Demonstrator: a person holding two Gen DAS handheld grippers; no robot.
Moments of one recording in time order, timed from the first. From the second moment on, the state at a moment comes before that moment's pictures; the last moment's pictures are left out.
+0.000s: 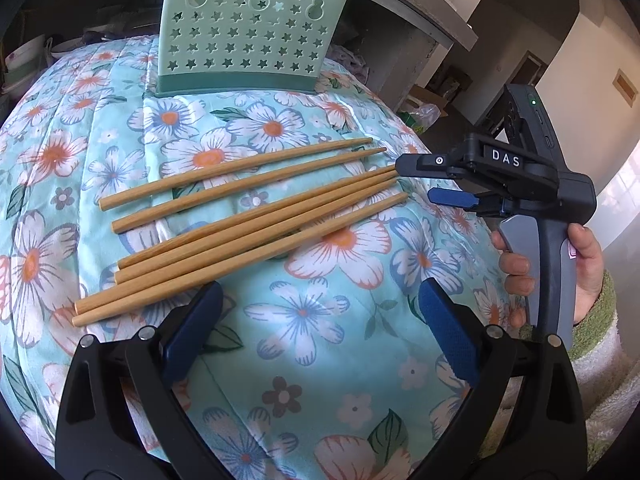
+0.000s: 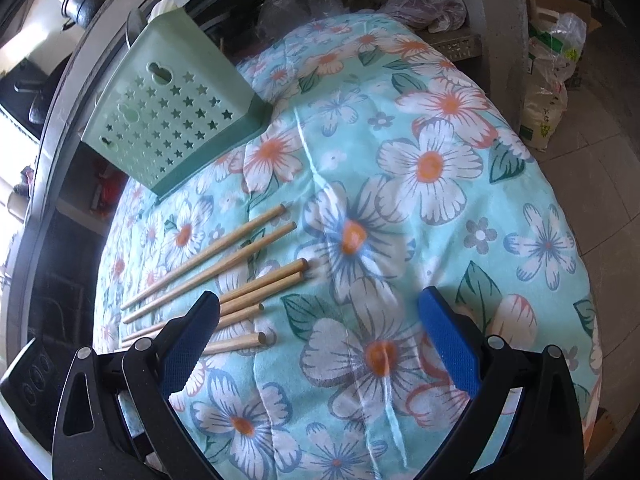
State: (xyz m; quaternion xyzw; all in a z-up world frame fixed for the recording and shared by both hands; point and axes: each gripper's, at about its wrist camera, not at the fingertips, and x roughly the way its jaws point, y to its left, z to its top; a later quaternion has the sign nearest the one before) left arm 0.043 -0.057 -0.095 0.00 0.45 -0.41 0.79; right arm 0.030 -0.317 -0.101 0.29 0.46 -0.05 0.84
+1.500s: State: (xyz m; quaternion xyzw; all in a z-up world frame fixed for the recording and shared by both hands) left arm 0.050 -0.063 -0.095 -0.02 0.46 -0.39 0.79; right arm 0.018 -0.321 -0.096 0.30 0.42 -0.04 0.86
